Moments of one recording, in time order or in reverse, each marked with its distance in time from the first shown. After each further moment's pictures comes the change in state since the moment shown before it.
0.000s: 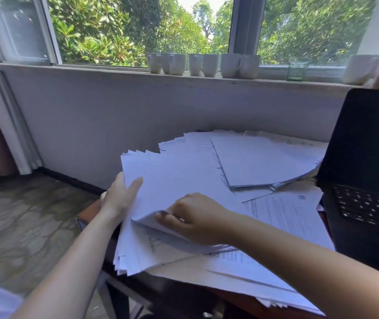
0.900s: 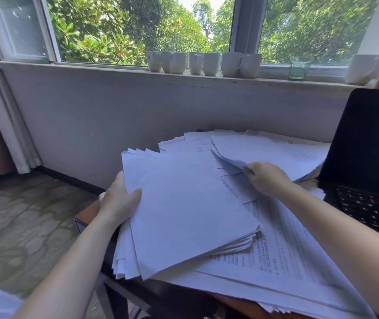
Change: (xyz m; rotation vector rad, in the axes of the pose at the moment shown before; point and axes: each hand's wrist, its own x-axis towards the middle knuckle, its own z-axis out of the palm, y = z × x) left_hand -0.003 -0.003 0.000 0.117 -0.014 0.099; right_hand -0.036 0.156 -0.038 -0.279 0.122 0.814
